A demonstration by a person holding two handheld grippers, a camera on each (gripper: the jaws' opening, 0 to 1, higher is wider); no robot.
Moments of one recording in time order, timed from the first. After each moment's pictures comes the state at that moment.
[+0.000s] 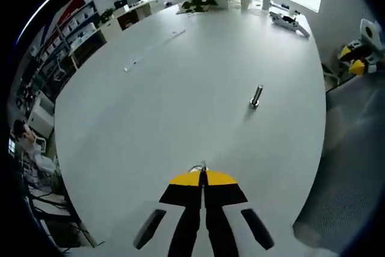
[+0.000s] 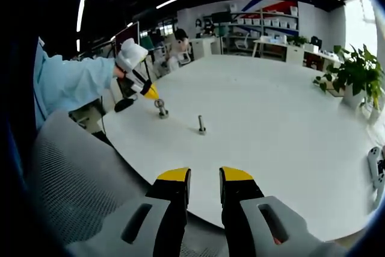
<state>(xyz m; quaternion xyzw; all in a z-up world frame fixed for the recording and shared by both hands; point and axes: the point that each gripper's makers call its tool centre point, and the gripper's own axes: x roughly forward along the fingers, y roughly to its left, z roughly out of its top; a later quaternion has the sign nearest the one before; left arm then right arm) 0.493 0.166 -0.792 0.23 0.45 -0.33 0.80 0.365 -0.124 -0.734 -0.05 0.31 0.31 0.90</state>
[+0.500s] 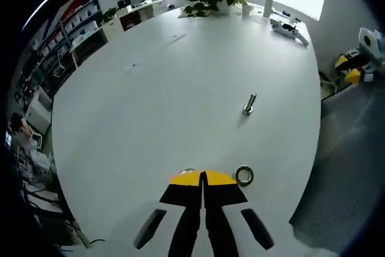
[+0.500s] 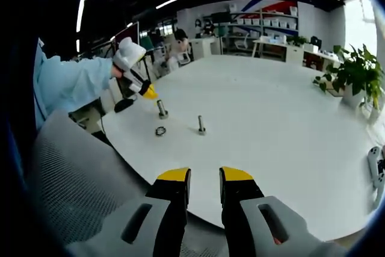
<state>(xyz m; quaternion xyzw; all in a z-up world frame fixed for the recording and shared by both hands) 0.472 0.143 -0.799 0.21 0.45 -0.35 0.80 0.365 -0.125 -0.734 -0.05 0.31 0.31 0.90</state>
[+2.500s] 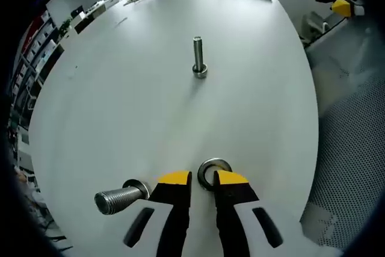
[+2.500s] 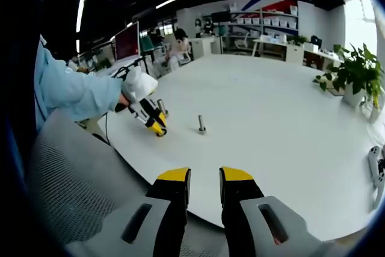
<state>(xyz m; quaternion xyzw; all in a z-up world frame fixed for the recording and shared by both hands) 0.448 0.115 -0.874 0.30 0.47 -0.43 0.72 0.365 -0.124 -0.734 -0.05 0.31 0.31 0.90</state>
